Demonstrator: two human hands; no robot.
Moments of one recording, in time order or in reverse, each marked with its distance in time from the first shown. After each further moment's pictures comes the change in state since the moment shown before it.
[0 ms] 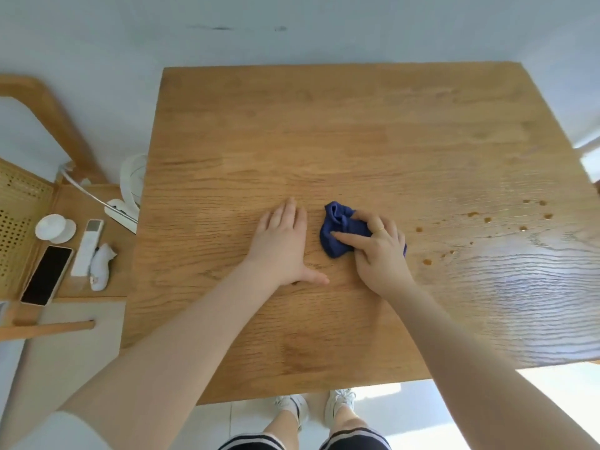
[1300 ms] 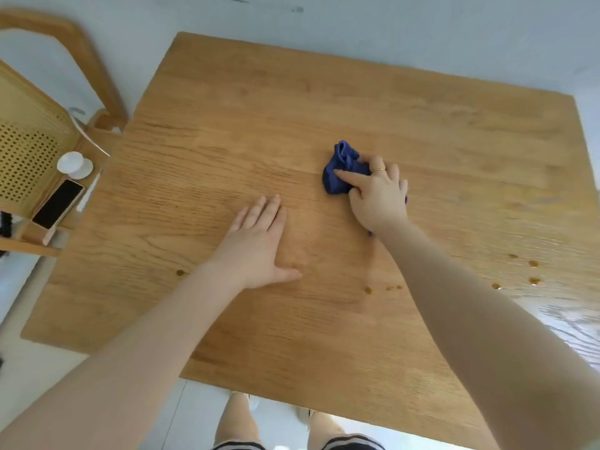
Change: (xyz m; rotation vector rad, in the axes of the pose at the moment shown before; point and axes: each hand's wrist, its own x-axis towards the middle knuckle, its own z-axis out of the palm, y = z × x) left_hand 0.014 0.070 0.010 -0.072 -0.019 -0.213; right_hand 0.116 0.075 -0.048 -0.120 -0.091 -0.141
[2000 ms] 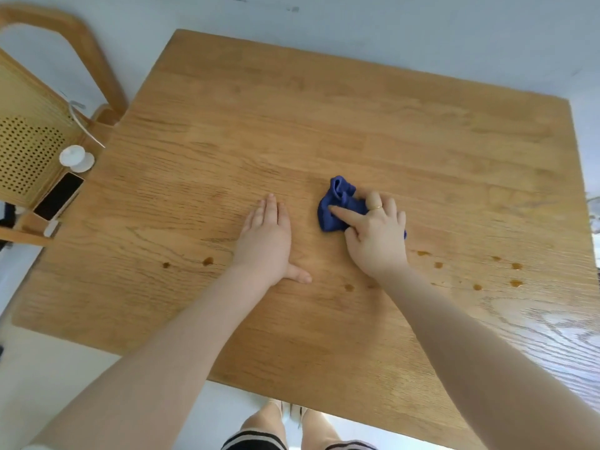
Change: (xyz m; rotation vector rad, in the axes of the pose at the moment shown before) left_hand 0.011 0.049 0.001 -0.053 0.008 -0.181; right_hand -0.058 0.021 0.000 -0.006 0.038 -0.120
